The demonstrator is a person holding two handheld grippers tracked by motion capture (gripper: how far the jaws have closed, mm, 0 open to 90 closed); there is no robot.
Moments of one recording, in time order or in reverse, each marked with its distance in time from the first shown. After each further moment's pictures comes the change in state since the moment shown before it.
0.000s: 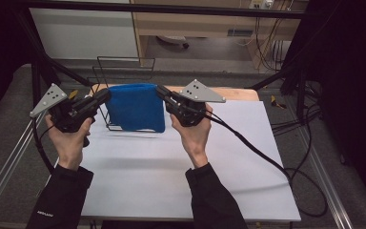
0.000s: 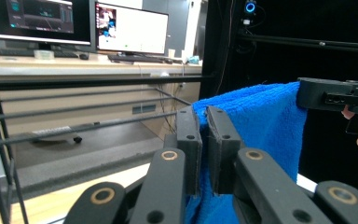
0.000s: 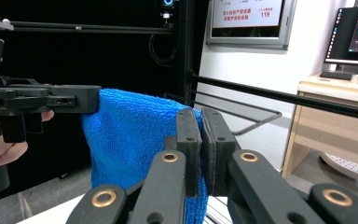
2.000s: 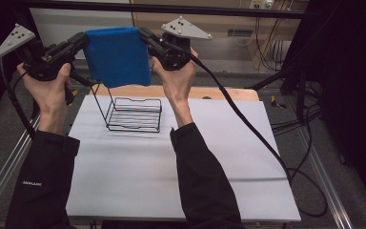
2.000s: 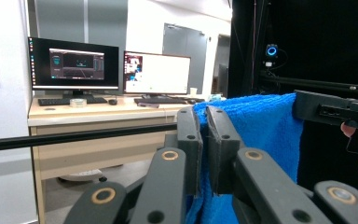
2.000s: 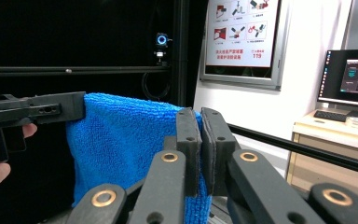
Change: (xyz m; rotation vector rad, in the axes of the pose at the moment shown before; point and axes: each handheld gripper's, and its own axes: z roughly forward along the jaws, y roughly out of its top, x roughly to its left) left arm 0.043 0.102 0.025 -0.125 0.087 0.041; right arm -0.027 0.097 0.074 -0.101 -0.014 -0.007
